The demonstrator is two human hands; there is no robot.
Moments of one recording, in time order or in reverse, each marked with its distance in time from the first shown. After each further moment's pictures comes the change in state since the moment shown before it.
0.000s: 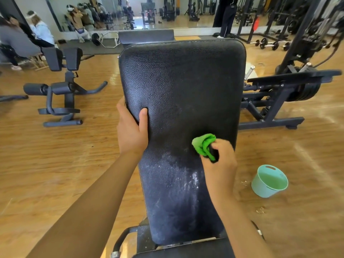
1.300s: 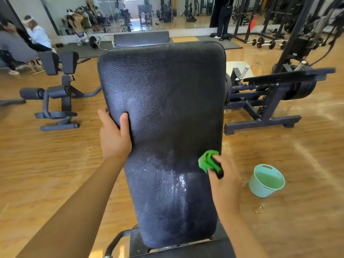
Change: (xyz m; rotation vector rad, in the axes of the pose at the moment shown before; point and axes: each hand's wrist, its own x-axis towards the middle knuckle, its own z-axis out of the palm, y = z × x) left_hand -0.004 0.002 0.001 0.057 0.062 0.002; right_hand -0.019 0.043 -0.042 -0.068 -0.149 0.220
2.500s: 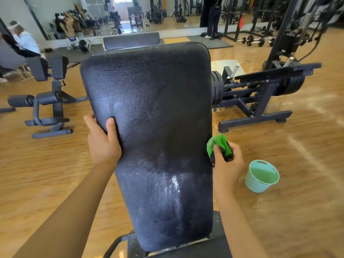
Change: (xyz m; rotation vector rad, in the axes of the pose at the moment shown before) left_hand 0.000 -0.003 0.002 -0.026 0.007 -0.015; right_hand 0.040 -0.012 -0.003 0.418 0.281 0.366
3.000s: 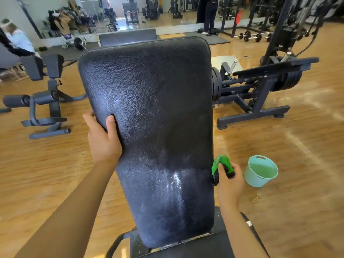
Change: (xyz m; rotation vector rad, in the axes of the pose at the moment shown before) left_hand -0.001 0.000 -0.001 -0.008 -0.004 0.007; right_hand -0.025 0.058 -0.025 -0.066 -0.028 0.270
